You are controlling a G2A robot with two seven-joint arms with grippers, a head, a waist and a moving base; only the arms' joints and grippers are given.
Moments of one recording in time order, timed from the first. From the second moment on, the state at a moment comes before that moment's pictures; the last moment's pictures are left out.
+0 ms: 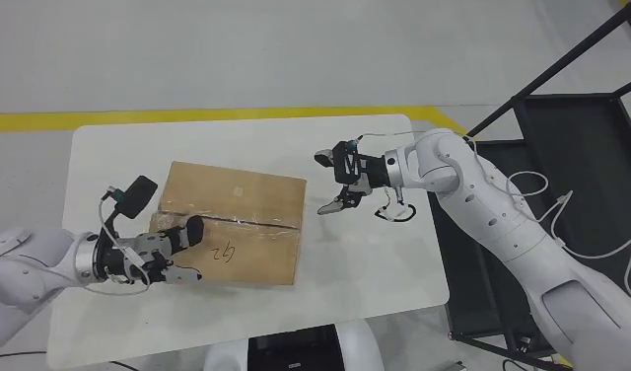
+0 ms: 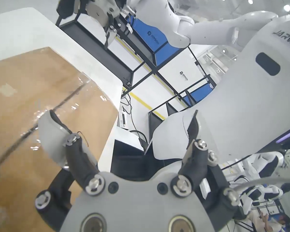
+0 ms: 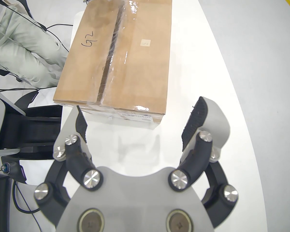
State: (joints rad) left arm 0.87 -0.28 -0.53 -1.80 -0.22 -1.01 -0.46; right arm -0.82 -0.93 0.86 -1.49 -0.77 -1.01 0.41
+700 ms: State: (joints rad) left arm 0.83 -0.50 -0.51 -1.66 -0.09 -1.01 -0.44; right arm -0.81 -0.91 0.71 -1.49 -0.19 -1.01 0.50
